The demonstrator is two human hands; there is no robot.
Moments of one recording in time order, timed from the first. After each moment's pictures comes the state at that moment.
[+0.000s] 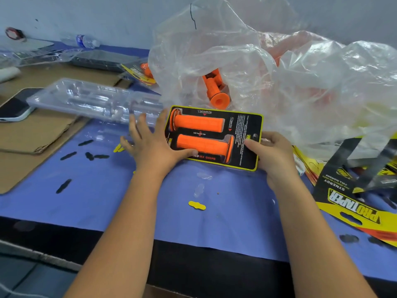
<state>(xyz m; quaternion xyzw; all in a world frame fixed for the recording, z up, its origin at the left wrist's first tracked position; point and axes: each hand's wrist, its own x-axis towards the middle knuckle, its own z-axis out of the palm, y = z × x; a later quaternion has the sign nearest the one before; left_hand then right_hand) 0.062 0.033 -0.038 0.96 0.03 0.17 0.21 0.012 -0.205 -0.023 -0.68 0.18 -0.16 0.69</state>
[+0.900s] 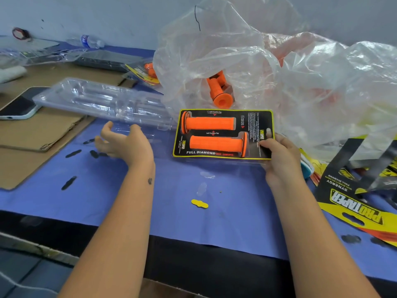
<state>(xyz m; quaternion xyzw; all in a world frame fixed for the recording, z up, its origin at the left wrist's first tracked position) 0.078 0.050 -0.026 0.61 0.29 0.34 0.65 0.010 -0.205 -0.021 -0.53 0.21 -0.18 0.80</state>
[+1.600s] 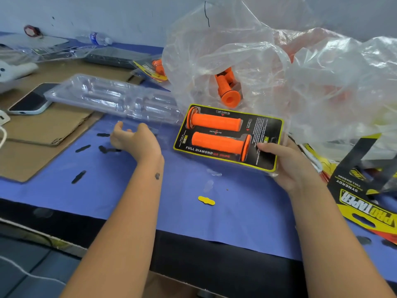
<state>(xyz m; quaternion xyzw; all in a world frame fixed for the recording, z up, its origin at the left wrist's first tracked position) 0.076 0.050 -0.022 0.56 0.28 0.30 0.72 0.000 -0.212 -0.018 -0.55 0.06 0.00 0.83</state>
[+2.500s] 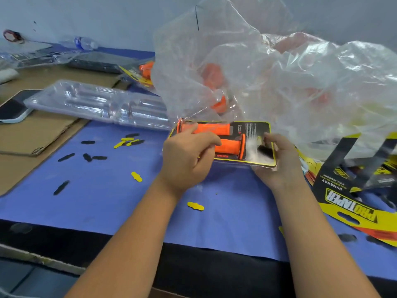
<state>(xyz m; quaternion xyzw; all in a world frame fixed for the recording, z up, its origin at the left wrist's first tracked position) 0.021 -0.014 -0.010 0.75 -0.37 0.37 0.41 0.006 -0.215 -0.017 -0.33 0.08 -0.02 0.94</state>
